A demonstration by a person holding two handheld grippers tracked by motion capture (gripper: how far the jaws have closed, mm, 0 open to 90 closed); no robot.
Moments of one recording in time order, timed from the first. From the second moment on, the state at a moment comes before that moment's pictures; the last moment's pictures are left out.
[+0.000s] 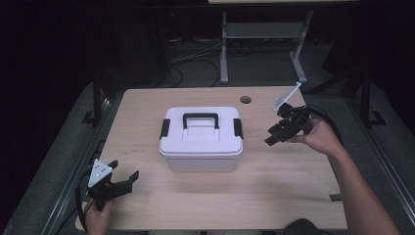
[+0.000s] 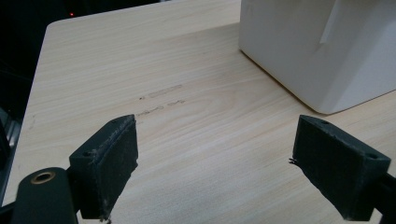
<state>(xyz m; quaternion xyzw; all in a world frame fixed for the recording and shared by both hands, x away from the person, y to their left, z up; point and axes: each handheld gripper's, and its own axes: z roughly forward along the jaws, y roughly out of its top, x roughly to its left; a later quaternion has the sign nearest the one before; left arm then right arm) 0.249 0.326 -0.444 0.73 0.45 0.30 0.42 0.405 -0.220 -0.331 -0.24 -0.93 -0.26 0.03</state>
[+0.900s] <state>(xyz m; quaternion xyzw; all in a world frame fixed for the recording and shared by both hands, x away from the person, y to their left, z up) 0.249 0.326 -0.444 0.73 0.45 0.30 0.42 0.392 -0.240 -0.367 -0.26 -0.93 -0.27 0.05</state>
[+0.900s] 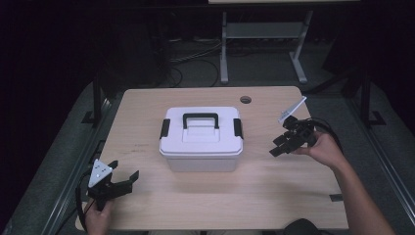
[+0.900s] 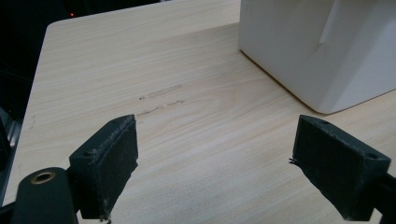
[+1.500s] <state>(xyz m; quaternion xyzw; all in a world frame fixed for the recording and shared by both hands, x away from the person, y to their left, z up) 0.249 0.325 -0.444 0.73 0.45 0.30 0.42 0.381 -0.252 -0.384 -0.28 -0.92 -0.28 0.06</state>
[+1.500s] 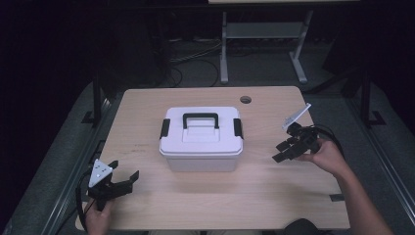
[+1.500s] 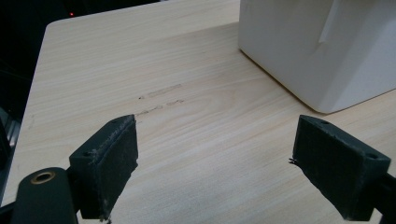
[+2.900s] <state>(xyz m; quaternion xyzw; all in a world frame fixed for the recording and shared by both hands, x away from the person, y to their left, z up) 0.249 0.324 -0.445 0.73 0.45 0.30 0.42 0.351 -0.284 -0.423 -0.31 -0.90 -0.30 0.08</state>
